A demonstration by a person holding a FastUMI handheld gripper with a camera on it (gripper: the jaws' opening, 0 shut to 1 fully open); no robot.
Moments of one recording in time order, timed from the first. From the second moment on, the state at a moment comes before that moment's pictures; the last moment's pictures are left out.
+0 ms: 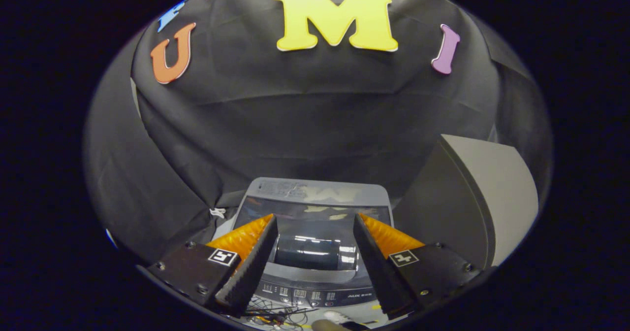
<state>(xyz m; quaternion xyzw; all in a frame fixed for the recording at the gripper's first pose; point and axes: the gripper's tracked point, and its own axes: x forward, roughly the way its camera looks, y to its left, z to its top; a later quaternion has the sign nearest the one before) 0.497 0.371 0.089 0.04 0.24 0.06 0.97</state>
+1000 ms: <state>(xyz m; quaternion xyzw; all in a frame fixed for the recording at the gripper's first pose) 0.196 0.076 0.226 0.06 -0.05 0.00 1.00</state>
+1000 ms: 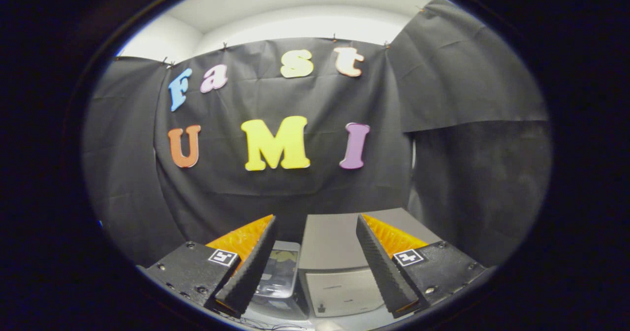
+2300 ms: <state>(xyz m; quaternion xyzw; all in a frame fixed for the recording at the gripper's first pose) -0.013 -0.089 0.008 0.04 0.01 -0.02 1.00</state>
